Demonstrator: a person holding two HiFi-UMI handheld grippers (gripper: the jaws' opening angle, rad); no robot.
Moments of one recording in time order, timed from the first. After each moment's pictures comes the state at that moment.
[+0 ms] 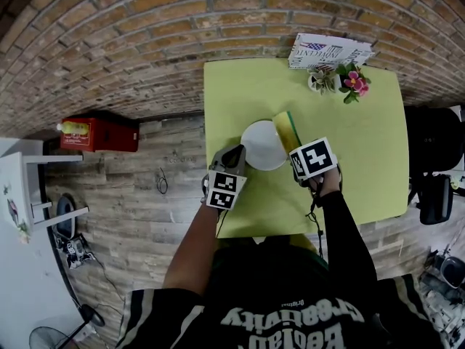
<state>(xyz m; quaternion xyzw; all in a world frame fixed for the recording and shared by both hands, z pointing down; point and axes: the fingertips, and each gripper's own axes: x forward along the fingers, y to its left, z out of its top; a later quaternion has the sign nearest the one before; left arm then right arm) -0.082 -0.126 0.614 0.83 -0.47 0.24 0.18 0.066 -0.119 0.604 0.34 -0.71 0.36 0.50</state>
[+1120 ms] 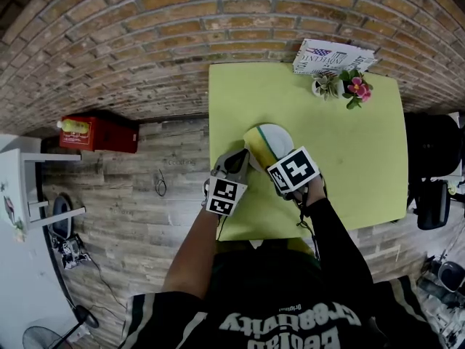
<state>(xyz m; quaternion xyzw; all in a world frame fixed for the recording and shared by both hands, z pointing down) -0.082 -0.118 0.602 0.85 -0.46 0.19 0.16 -0.019 -0.079 0.593 0.23 -0.76 0.36 0.50</state>
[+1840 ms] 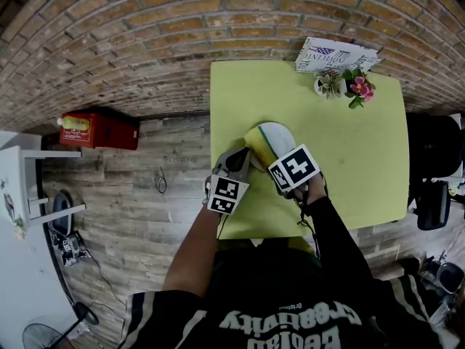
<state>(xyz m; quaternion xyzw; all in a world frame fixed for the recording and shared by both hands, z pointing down) -0.082 -0.120 0.603 0.85 -0.46 0.20 0.16 -0.018 -0.077 0.600 0.22 -0.75 0.37 0.51</state>
